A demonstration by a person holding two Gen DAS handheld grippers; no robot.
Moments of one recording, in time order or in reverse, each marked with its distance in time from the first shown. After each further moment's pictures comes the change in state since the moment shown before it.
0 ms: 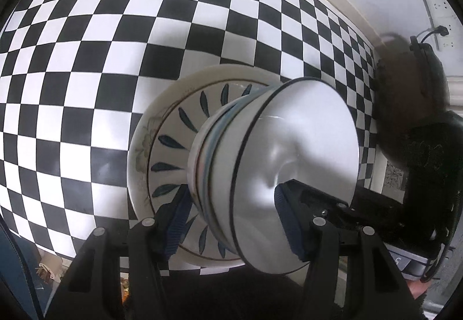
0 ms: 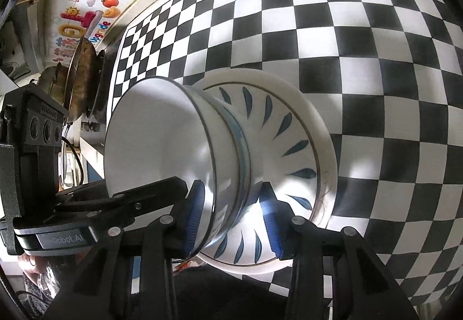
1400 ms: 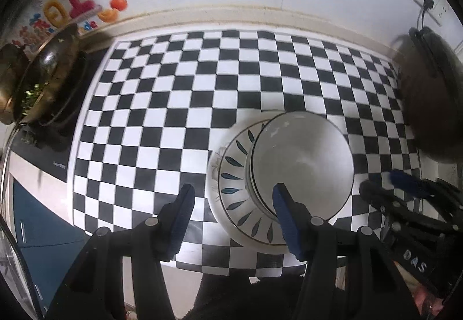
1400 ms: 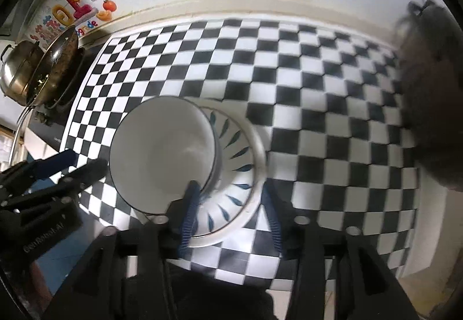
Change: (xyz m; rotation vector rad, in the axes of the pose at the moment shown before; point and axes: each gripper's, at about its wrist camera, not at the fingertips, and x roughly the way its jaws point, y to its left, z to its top) left arm -0.076 -0.044 -0.062 0.121 -0.364 0.420; right arm -0.098 0.055 -0.063 -0.159 -0.259 -0.412
